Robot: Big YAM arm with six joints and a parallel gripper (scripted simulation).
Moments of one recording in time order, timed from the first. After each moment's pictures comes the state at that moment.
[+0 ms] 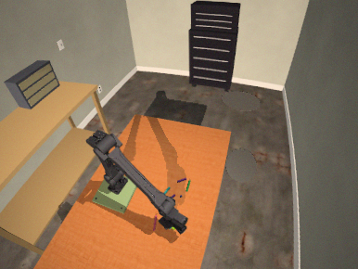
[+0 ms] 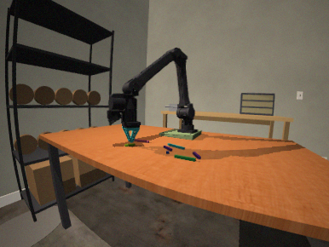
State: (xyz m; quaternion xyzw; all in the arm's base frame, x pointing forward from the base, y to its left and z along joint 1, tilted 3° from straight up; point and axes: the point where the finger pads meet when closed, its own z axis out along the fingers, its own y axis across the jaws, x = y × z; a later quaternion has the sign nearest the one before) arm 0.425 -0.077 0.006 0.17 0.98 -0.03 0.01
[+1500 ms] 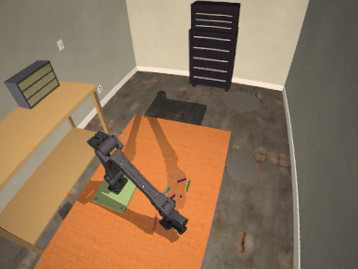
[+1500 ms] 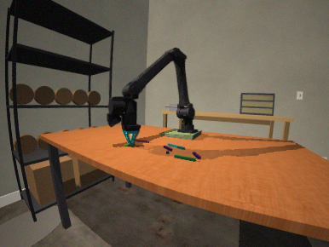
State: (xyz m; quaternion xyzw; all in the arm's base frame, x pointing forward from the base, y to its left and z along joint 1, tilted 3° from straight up) arm 0.426 -0.078 -0.007 0.17 0.98 -0.03 0.01
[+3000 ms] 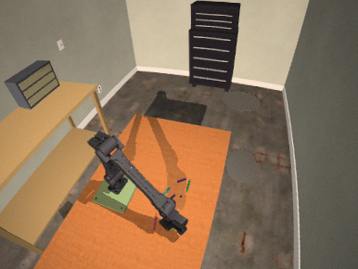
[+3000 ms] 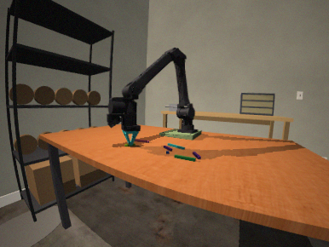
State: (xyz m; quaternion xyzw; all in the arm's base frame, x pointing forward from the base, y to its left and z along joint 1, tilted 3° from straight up) arm 0.426 -0.078 -0.010 0.17 0.98 -0.03 0.01
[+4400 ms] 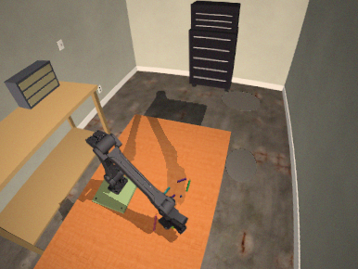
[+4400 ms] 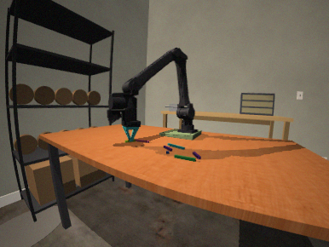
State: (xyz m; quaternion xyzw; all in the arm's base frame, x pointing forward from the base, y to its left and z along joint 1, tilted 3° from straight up) arm 0.423 -0.078 0.010 0.17 0.98 -0.03 0.00
